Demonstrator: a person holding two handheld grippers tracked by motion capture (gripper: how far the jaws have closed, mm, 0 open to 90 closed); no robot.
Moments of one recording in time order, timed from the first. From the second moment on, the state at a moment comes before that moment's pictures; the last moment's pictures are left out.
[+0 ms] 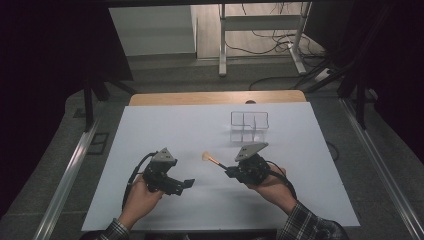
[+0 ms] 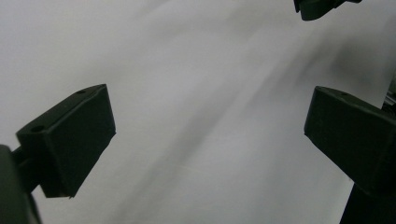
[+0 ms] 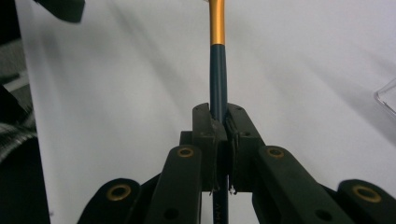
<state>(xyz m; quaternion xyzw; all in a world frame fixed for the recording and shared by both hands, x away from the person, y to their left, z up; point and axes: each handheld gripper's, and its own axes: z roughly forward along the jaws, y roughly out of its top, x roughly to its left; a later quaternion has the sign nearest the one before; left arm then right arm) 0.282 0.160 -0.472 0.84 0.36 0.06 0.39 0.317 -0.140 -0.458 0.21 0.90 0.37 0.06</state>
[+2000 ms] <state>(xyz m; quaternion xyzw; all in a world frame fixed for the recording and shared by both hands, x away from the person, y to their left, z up) 0.289 0.153 -0.456 0.80 0.33 -0.09 0.50 0.284 -0.115 -0.474 0.15 0.84 0.51 0.08</state>
